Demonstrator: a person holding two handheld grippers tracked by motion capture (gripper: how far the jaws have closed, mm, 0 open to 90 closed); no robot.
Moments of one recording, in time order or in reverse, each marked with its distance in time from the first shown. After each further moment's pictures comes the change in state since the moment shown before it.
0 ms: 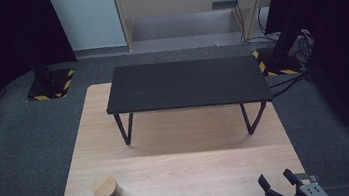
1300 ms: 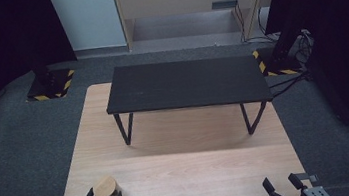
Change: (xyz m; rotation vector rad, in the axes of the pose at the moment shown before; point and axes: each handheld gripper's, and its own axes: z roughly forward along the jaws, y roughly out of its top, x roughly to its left) left arm 0.004 -0.020 0.049 0.052 -0.038 0.001; right arm -0.001 -0.001 -0.008 0.028 -0.044 0.005
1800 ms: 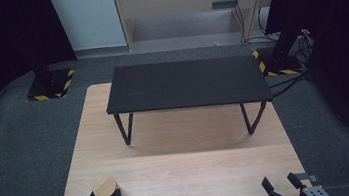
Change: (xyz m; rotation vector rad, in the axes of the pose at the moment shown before) left arm 0.006 0.006 0.000 0.005 -0.045 0.011; right arm 0.002 0.001 0.001 0.001 0.002 -0.001
